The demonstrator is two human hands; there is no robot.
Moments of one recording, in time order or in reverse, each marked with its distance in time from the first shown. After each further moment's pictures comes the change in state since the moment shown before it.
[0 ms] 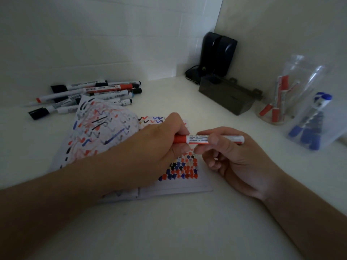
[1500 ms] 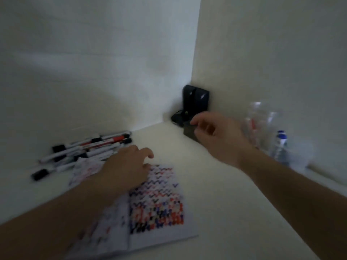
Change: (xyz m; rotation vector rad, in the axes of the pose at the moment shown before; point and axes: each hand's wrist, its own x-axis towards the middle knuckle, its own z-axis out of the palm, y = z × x) left_hand 0.061 -0.064 -0.025 0.516 -0.068 -0.399; right_hand 0.065 -0.093 -0.030 -1.104 0.426 -0.478
